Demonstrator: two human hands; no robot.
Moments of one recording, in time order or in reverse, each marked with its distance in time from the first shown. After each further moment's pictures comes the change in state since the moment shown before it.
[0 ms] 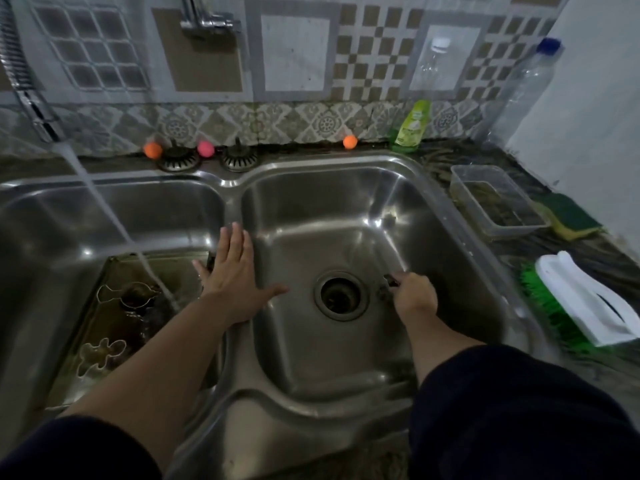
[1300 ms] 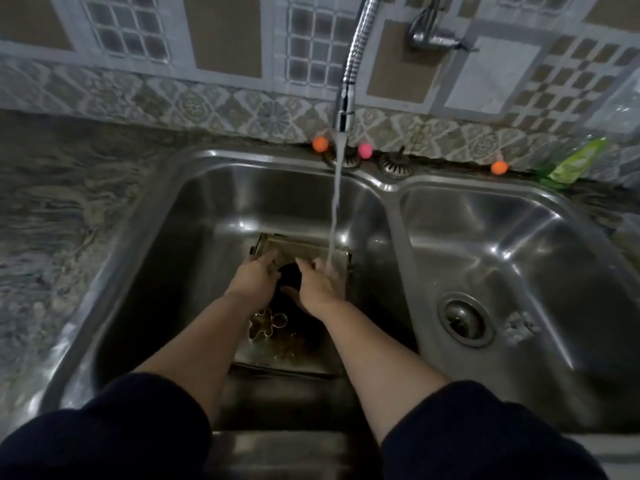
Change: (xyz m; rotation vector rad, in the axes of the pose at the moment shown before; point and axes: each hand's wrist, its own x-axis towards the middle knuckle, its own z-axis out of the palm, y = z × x) left_hand -0.016 -0.230 0.011 -0.469 0.090 -0.220; right_hand -0.165 -0.339 0.110 -0.095 -0.433 -0.554
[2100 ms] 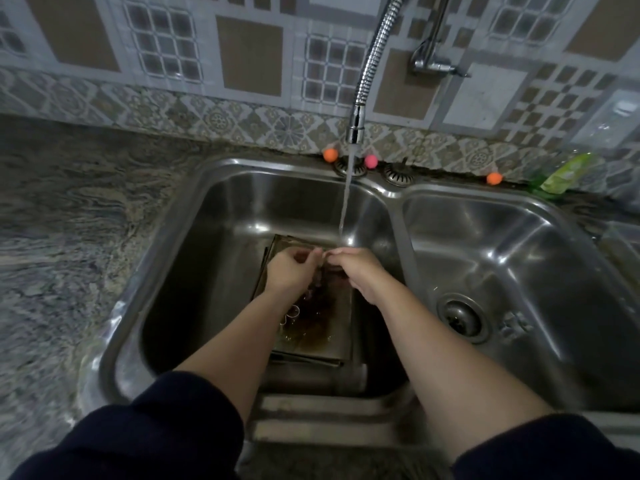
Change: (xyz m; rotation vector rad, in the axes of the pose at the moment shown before) left_hand -0.037 0.046 -0.003 -0.610 0.145 -0.099; right_hand -0.045 0.008 -0.067 0.897 0.016 0.169
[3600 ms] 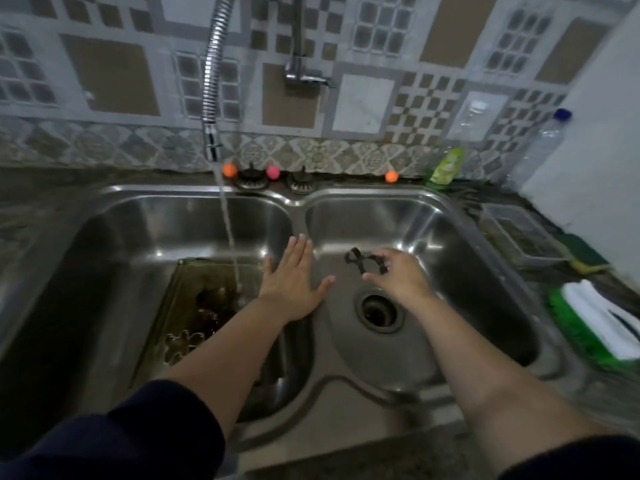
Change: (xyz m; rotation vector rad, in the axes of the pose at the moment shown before) left_hand -0.036 0.075 0.115 0.873 -0.354 0.517; right_hand -0.032 0.064 -0.206 -0.642 0.442 -0.200
